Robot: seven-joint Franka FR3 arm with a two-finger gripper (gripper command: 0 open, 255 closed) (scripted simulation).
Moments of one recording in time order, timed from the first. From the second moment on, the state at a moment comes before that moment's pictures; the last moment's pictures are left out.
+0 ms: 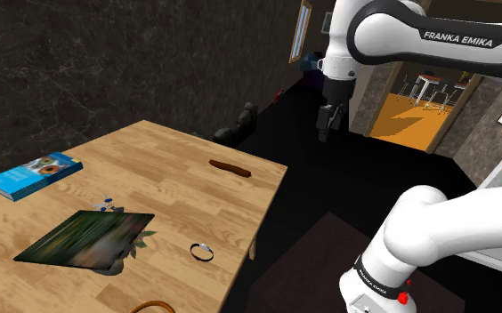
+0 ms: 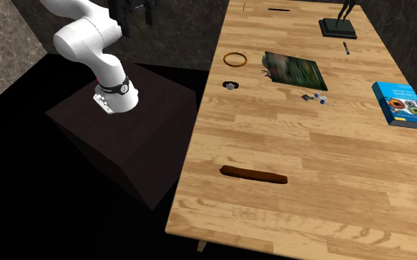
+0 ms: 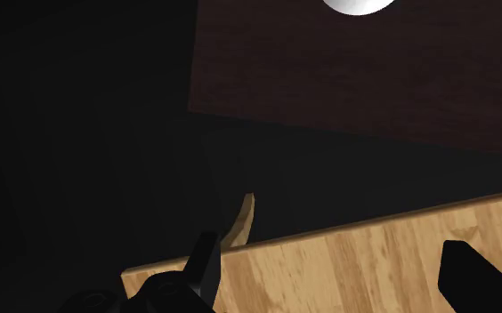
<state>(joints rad) 0.01 -0.79 0.04 -2.35 -0.10 1.47 -0.08</state>
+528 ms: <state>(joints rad) 0.01 -0.64 -0.01 -2.38 -0.13 1.67 -0.14</state>
